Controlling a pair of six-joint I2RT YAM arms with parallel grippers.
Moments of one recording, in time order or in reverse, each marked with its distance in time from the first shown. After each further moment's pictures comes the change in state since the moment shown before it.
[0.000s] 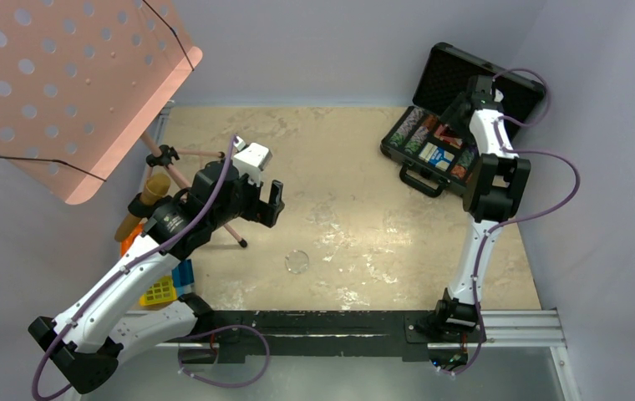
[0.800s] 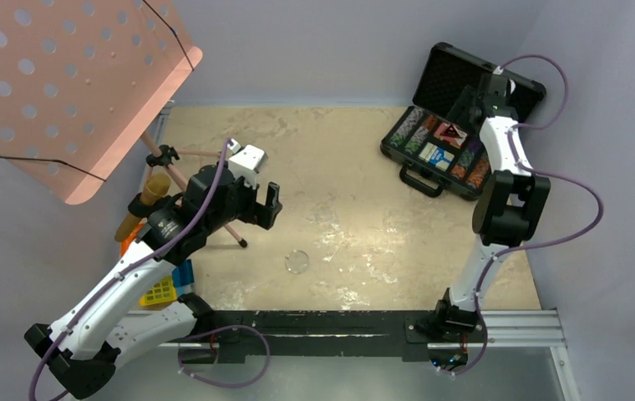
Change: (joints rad) left arm 0.000 -0.037 -0.018 0.005 -0.001 0.000; right arm -0.002 -0.283 -0.259 0.109 0.001 -0.151
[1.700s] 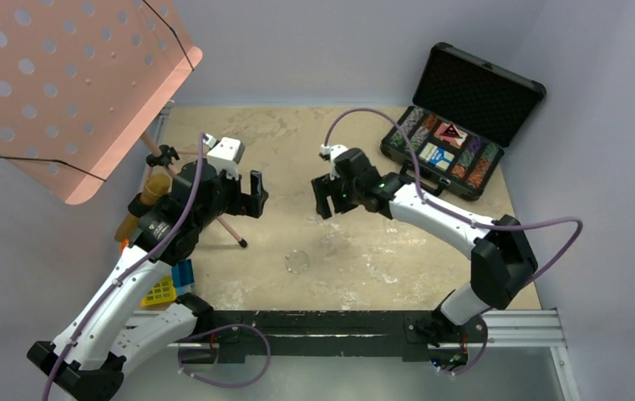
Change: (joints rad) left arm 0.145 -0.039 -0.032 0.032 0.005 -0.049; right arm 0.872 -0.479 -0.627 0.103 -0.181 -0.143
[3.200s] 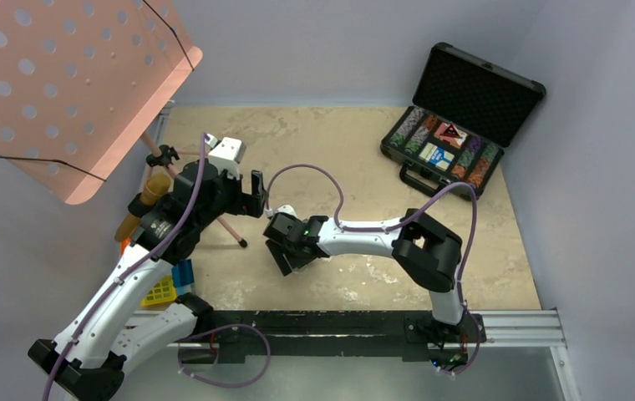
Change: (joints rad) left arm 0.000 0.002 -0.007 0.011 -0.005 0.000; right arm 0.459 0.403 0.130 -0.109 0.231 0.307
